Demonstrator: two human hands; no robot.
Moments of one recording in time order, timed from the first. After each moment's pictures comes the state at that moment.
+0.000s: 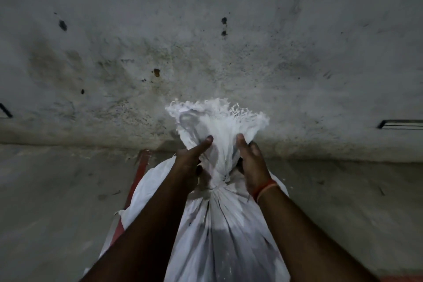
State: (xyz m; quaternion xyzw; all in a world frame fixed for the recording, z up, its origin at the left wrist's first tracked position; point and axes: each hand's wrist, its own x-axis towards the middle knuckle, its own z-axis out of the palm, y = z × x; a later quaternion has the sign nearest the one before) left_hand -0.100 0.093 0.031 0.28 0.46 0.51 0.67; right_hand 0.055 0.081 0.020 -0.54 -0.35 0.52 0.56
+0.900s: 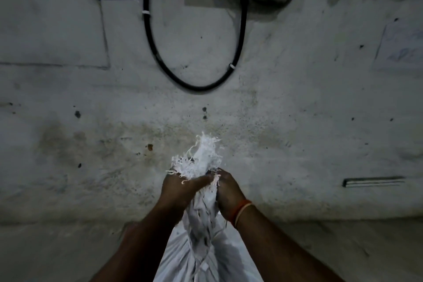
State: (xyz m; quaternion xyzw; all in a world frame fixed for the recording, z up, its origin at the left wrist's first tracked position) left_hand -0.096 0.025 0.199 0.50 0.42 0.57 0.50; right_hand 0.028 0.034 0.193 -0.38 -0.41 0.58 0.59
